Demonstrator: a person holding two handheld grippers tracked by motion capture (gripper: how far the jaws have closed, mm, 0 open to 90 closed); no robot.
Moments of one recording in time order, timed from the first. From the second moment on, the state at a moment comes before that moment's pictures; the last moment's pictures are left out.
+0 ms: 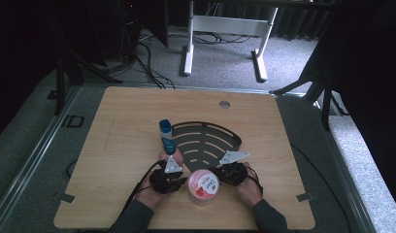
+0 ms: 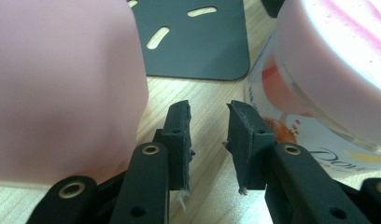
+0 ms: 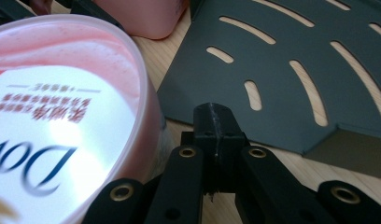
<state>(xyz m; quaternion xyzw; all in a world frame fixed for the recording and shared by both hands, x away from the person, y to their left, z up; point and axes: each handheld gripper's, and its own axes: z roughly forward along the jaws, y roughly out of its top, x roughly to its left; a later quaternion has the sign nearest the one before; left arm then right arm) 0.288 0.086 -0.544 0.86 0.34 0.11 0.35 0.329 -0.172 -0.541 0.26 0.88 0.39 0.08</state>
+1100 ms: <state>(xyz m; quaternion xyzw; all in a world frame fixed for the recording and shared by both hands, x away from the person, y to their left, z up) 0.289 0.085 -0.549 0.87 0.34 0.10 0.34 0.355 -0.161 -0.554 0.30 0.87 0.39 0.07</state>
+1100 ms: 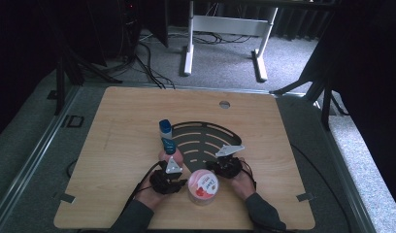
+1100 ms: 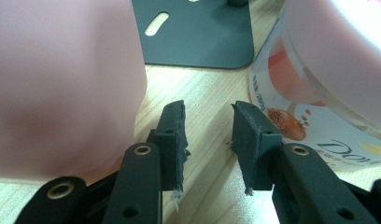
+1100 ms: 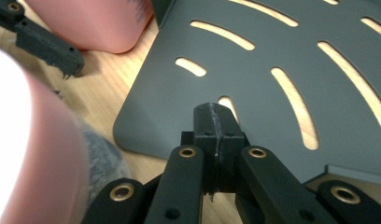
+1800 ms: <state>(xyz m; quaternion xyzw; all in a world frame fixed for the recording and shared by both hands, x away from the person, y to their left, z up) 0.289 0.085 -0.549 0.87 0.34 0.10 0.34 0.369 -0.155 -0.555 0.31 0.87 0.38 0.09</state>
